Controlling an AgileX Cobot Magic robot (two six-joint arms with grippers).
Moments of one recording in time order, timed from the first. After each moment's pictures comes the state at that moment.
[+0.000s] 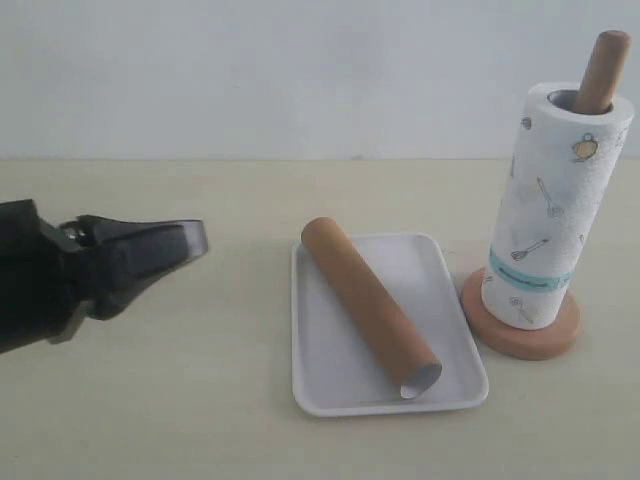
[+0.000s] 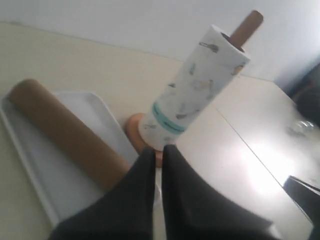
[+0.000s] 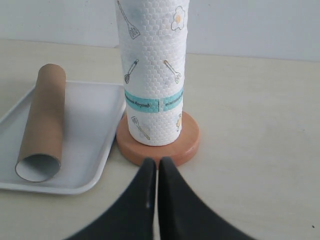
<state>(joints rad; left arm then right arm) -0.62 1.02 -0.40 0.58 -0.37 -1.13 0.24 0.01 0.00 -0.11 0.34 0.11</state>
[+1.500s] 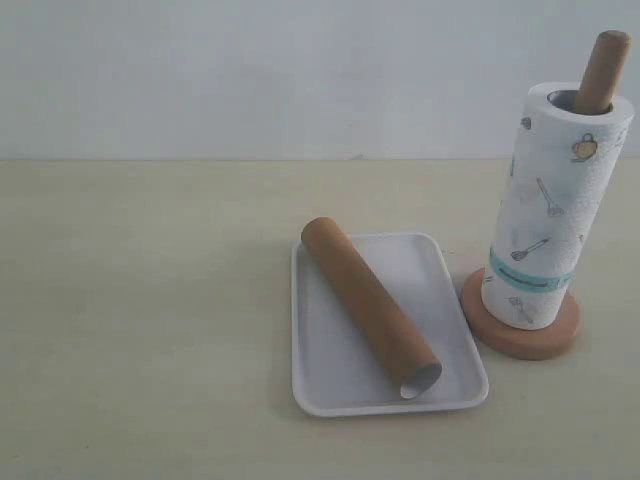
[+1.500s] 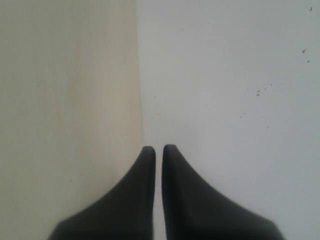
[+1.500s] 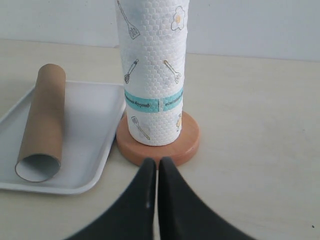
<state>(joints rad) -0.06 0.00 0.00 0.36 0.33 -1.87 0.24 0.01 0.00 -0.11 0.34 0.11</state>
